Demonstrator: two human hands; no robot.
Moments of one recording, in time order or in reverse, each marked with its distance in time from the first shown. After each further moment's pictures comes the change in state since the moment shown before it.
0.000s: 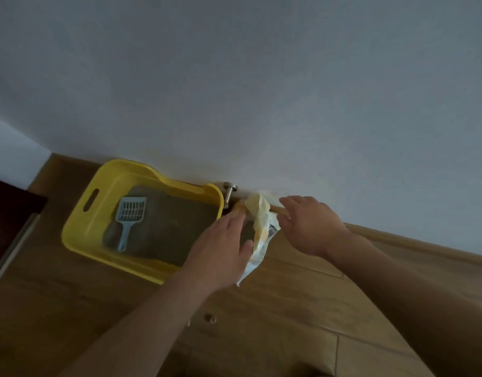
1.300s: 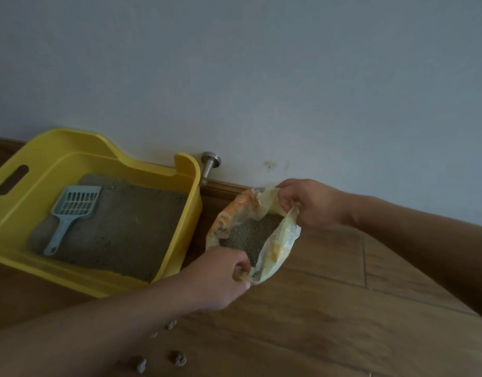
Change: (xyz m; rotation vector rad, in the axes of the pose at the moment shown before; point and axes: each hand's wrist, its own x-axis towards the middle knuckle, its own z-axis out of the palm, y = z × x) left_hand 0.064 -0.082 0.178 -0.087 -0.152 0.194; right_hand 0.084 0.090 0.129 0.122 -0.002 -0.353
